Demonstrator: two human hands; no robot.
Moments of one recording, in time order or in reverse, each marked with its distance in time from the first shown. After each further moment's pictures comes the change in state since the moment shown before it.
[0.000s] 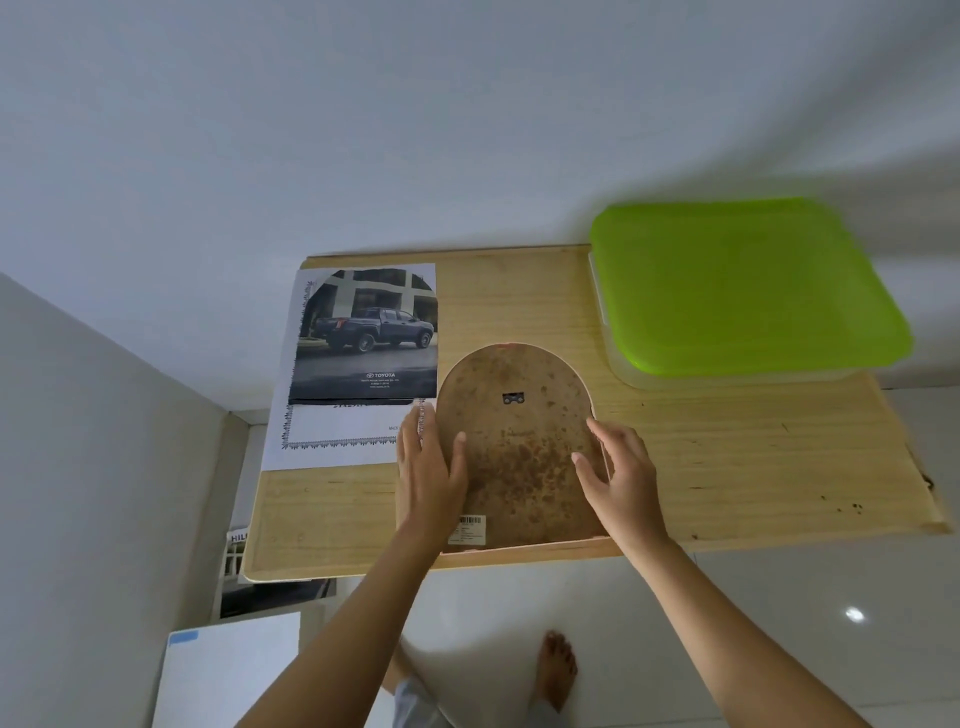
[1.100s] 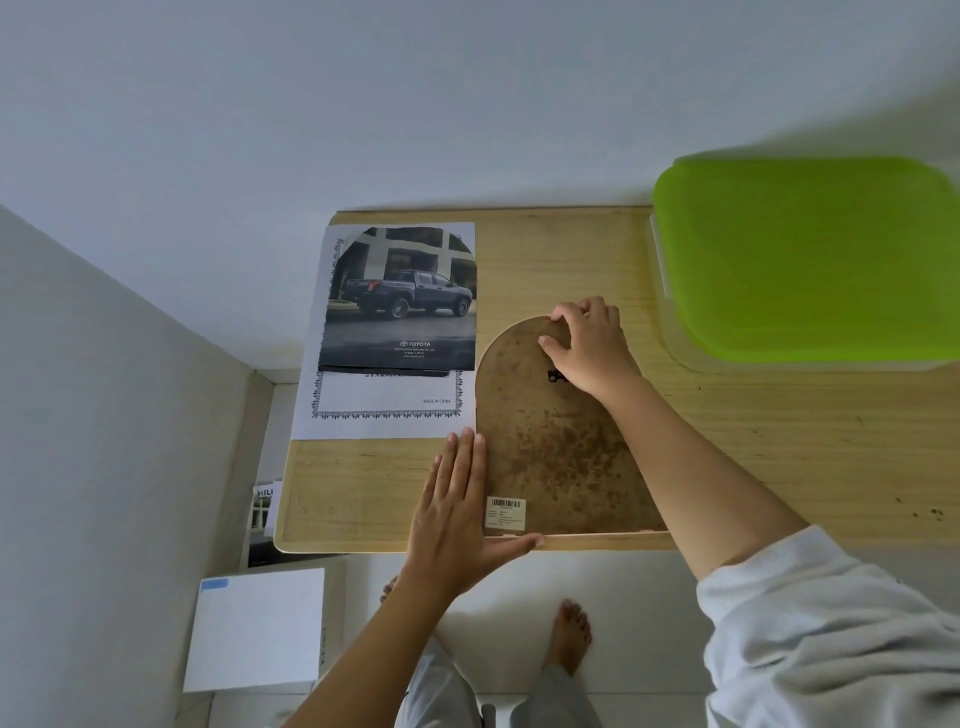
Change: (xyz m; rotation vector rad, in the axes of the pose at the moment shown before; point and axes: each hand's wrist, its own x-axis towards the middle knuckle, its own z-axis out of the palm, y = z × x) left_hand -0.052 -0.043 -0.008 0.414 -0.245 0.326; right_hand 0.129 -0.044 0.063 -0.358 -0.371 0.025
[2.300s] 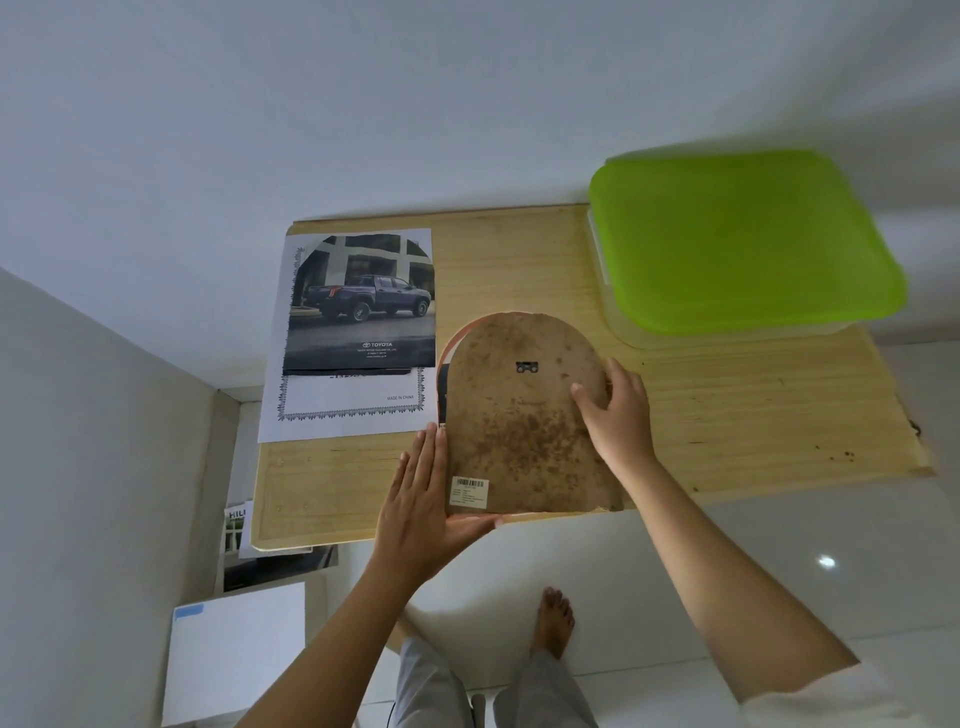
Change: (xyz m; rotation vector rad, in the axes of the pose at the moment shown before) left_hand -0.012 -0.010 -0.001 -0.035 -0.004 0.051; right_hand -0.115 0.045 0.000 0.421 0.200 0.381
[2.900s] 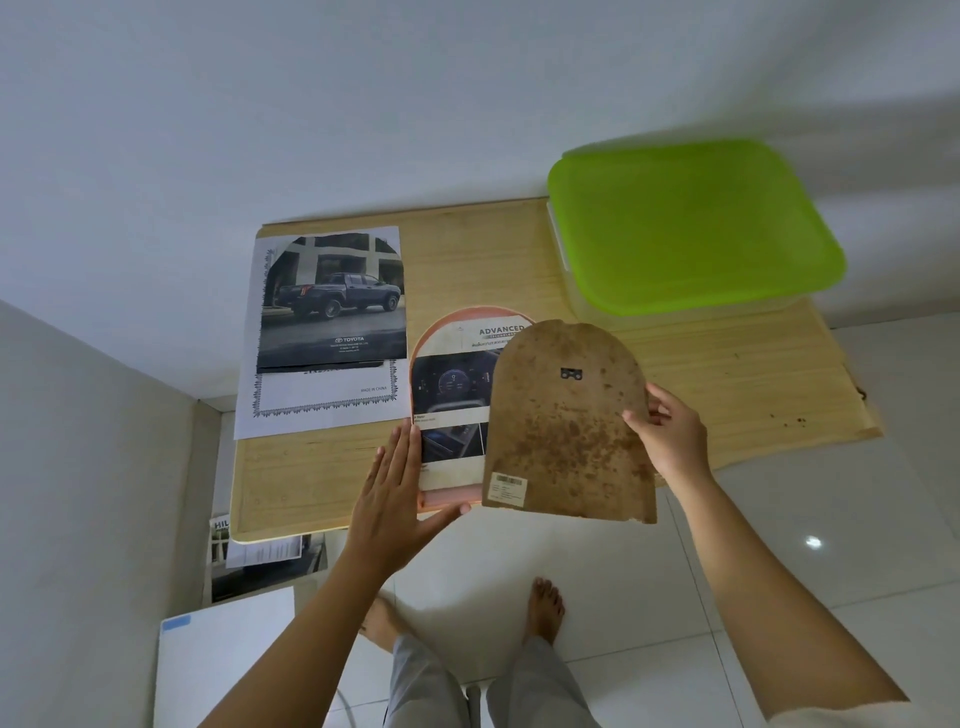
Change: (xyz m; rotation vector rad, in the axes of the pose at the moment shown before) left_hand -0.011 -0.014 0.003 0.011 -0.001 0.054; right_hand -0.029 0.050 -0.063 0.190 0.086 0.185
